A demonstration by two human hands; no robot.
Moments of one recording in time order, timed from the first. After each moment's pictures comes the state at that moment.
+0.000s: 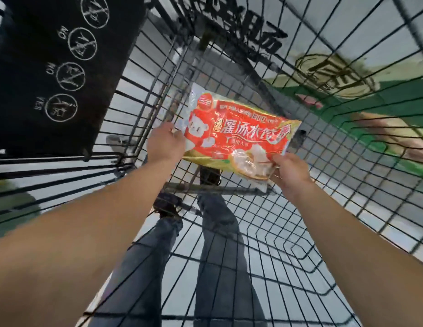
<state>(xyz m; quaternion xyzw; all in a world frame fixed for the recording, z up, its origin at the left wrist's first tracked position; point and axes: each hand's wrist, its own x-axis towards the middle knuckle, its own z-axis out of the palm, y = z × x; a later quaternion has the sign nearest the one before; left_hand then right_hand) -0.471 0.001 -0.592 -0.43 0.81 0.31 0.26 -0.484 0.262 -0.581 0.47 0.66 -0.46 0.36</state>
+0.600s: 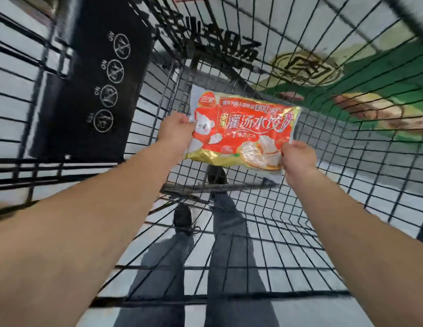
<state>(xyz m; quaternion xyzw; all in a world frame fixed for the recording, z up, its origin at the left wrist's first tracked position) -0.494 -0.013 -0.533 -0.35 0.78 0.44 0.26 -0.460 0.237 -0.527 0.53 0.68 -0.49 0.16</state>
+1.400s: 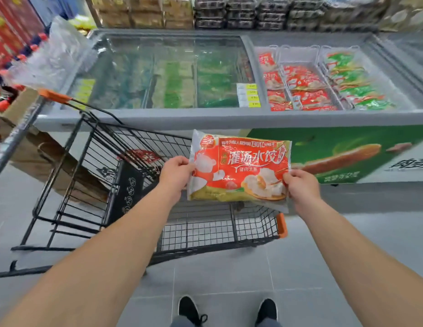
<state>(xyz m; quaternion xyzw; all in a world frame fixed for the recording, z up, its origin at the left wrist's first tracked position) -0.413 0.068 -0.175 -0.13 0.76 0.60 0.19 -0.298 0.331 -0.167 0.45 0.70 -0.55 -0.07</state>
